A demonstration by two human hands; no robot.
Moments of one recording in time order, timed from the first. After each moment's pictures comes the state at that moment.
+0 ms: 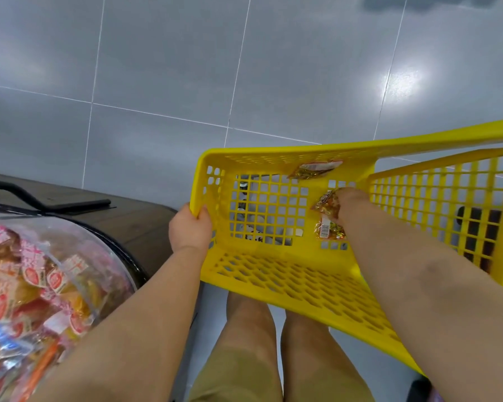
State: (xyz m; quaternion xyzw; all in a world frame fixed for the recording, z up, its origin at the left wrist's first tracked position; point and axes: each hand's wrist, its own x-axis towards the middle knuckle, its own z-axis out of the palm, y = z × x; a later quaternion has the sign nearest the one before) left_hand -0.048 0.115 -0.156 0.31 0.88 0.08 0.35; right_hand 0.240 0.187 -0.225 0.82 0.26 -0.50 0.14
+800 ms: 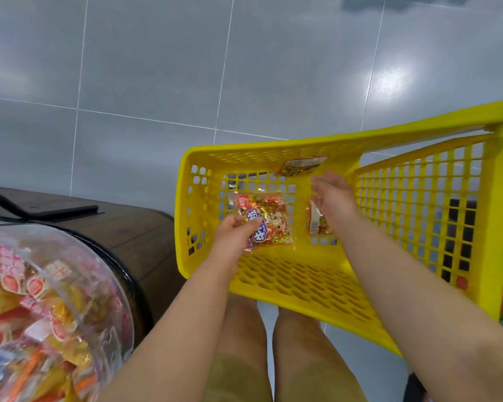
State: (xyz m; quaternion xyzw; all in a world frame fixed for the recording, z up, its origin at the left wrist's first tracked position) left_hand 0.037 0.105 -0.144 0.08 0.74 0.18 0.64; right_hand 0.226 0.170 -0.184 0.73 0.05 -0.62 -0.30
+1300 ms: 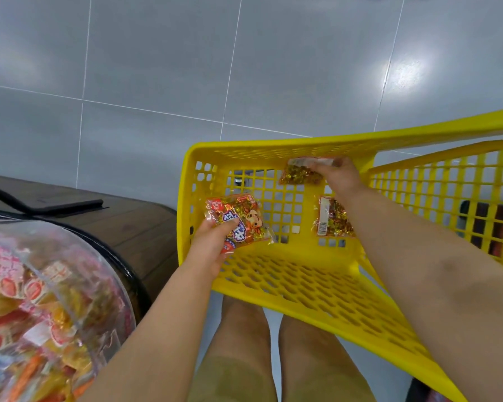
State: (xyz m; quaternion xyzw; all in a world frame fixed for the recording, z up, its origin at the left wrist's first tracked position) left_hand -0.003 0.104 -0.162 -0.02 0.73 0.26 0.63; right_hand 0.234 0.214 -0.239 0.78 0.24 -0.55 -0.18
